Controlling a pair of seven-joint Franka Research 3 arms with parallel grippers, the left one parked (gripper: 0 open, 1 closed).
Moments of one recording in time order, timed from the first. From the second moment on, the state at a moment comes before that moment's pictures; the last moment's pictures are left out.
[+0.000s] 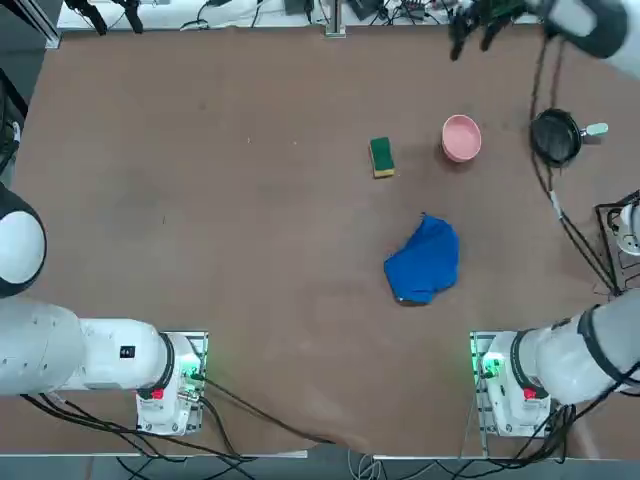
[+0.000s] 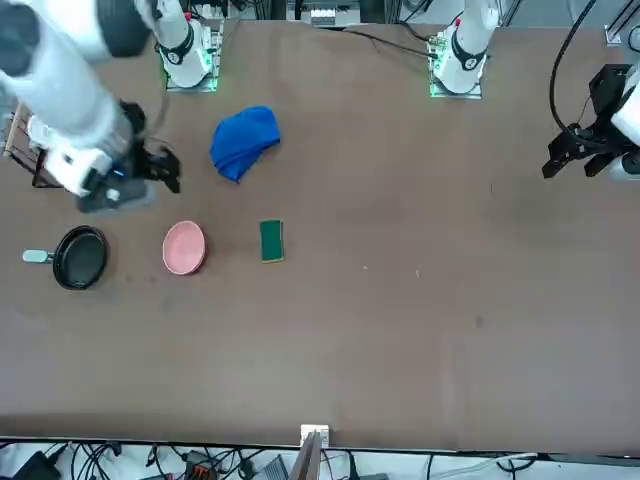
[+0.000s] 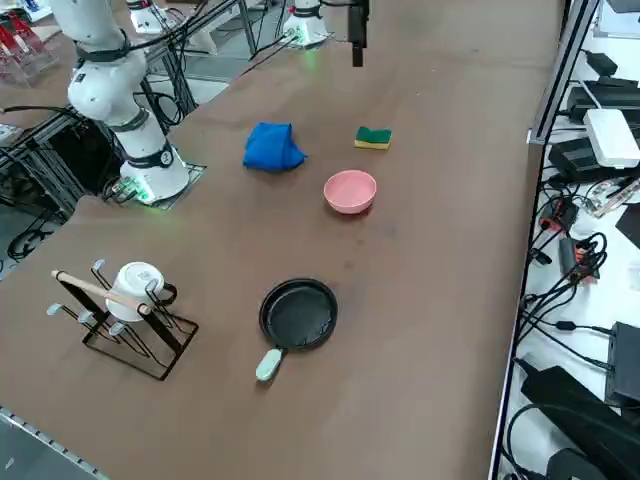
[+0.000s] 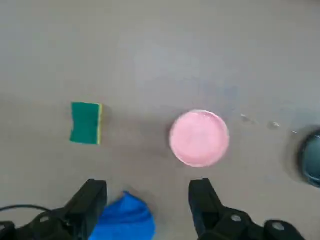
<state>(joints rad) 0.39 0.16 -0.03 -1.65 -0.01 1.82 0.15</state>
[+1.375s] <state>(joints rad) 0.65 0.57 -0.03 -1.77 -0.01 2.29 0.51</state>
